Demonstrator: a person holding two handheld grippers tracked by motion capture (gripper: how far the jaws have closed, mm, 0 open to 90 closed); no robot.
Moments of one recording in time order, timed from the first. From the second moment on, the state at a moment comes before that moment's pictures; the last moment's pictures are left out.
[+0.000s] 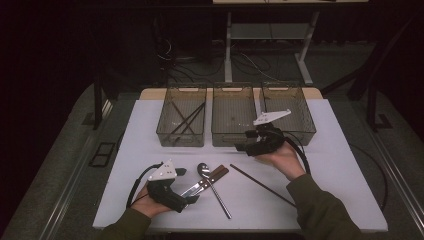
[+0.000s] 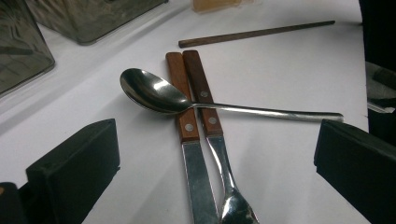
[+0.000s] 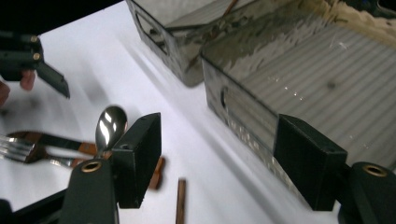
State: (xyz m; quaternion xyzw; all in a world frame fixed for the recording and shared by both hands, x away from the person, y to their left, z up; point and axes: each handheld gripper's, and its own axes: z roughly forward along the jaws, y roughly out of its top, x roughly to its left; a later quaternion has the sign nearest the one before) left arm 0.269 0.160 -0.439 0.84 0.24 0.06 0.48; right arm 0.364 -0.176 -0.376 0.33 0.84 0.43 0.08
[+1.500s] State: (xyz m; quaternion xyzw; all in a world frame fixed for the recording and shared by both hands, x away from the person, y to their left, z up) left arm 0.269 0.157 -0.442 0.86 0.23 0.06 0.46; right arm 0.281 -0.234 -0.433 0.31 0.89 0.33 0.04
